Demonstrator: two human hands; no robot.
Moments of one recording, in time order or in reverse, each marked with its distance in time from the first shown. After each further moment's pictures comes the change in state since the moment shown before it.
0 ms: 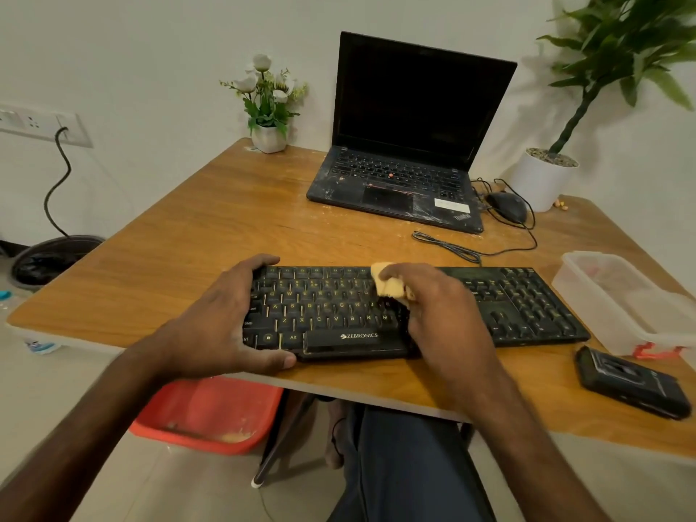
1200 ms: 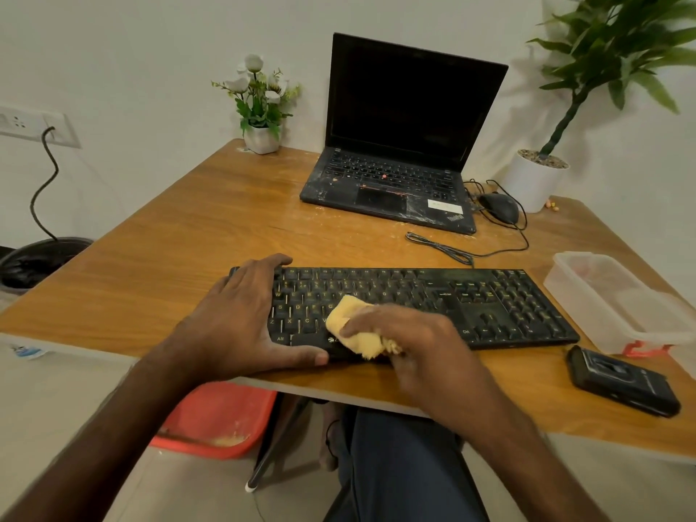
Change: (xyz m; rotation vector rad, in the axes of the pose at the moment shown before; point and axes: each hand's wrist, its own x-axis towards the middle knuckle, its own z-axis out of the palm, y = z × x) left_hand 0.017 0.026 0.013 0.326 0.019 -0.037; right_hand -0.027 -0.004 -0.007 0.170 -0.233 -0.244
